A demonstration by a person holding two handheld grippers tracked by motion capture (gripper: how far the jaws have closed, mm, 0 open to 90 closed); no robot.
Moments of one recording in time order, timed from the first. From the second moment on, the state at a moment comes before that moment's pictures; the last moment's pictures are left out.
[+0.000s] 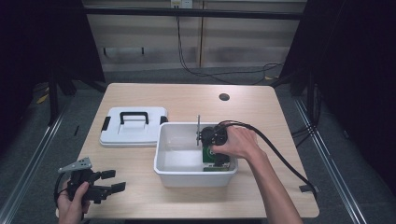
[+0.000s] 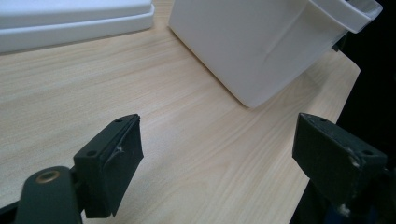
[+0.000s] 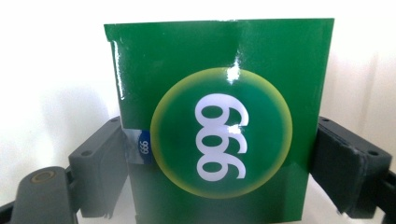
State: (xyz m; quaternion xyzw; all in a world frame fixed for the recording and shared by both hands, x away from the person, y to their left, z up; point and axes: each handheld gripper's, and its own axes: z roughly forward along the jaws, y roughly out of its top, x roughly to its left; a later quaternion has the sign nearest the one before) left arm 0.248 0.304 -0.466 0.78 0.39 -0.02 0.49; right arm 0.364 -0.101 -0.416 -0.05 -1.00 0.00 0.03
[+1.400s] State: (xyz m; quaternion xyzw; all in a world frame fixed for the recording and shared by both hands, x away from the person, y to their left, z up) left arm 0.248 0.304 -0.466 0.78 0.39 -0.02 0.49; right arm 0.353 -0.155 -0.359 -0.10 -0.97 -0.20 0.00
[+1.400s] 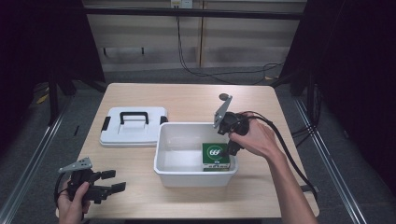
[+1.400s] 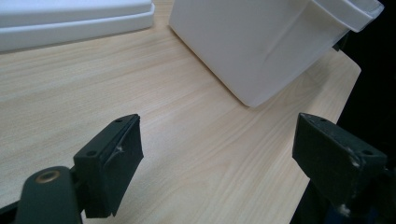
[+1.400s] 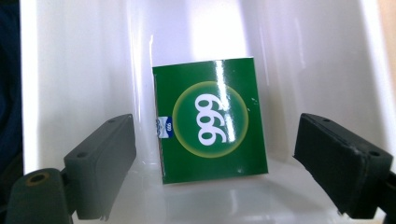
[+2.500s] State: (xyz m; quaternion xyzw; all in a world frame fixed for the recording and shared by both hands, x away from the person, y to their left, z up) left arm 0.247 0.304 -0.466 0.78 0.39 -0.02 0.49; right arm 0.278 -0.268 -0.373 -0.24 -0.88 -0.39 -0.13
